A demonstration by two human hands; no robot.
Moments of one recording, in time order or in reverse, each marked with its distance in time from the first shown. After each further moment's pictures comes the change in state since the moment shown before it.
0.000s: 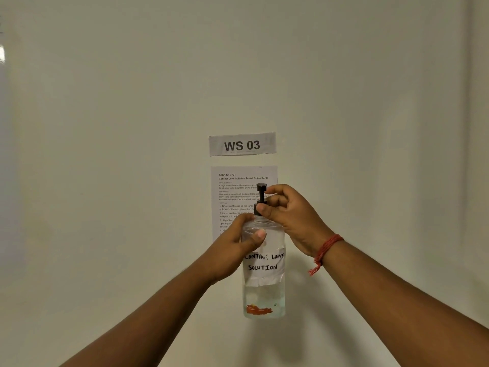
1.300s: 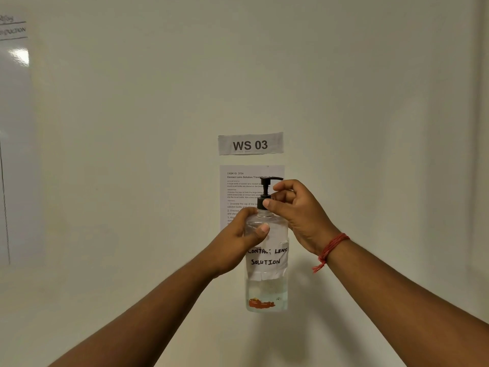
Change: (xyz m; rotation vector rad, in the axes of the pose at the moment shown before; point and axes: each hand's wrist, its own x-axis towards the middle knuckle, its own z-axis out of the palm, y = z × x) left_hand -0.019 0.021 -0.006 0.025 0.027 0.016; right_hand -0.013 -0.014 0.010 0.067 0.056 -0.027
